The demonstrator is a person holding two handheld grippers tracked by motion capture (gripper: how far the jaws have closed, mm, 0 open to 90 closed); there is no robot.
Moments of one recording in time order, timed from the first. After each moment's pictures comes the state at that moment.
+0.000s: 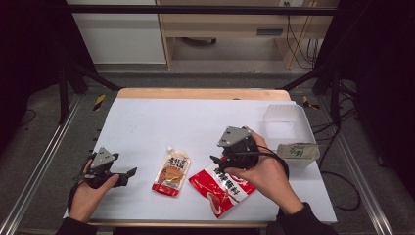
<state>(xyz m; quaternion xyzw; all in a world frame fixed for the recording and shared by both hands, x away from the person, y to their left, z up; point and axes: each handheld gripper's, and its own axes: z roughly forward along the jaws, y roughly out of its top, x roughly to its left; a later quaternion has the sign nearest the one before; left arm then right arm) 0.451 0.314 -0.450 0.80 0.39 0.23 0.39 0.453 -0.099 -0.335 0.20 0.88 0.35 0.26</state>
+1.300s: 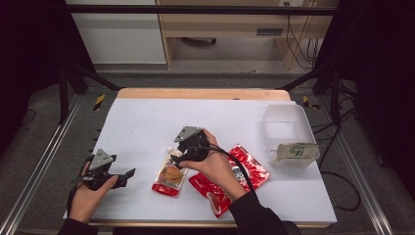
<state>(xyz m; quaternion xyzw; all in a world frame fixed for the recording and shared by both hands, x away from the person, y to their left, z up) 0.445 0.315 -0.453 0.79 0.41 0.24 0.38 0.508 0.011 -0.406 0.23 0.88 0.38 0.20</state>
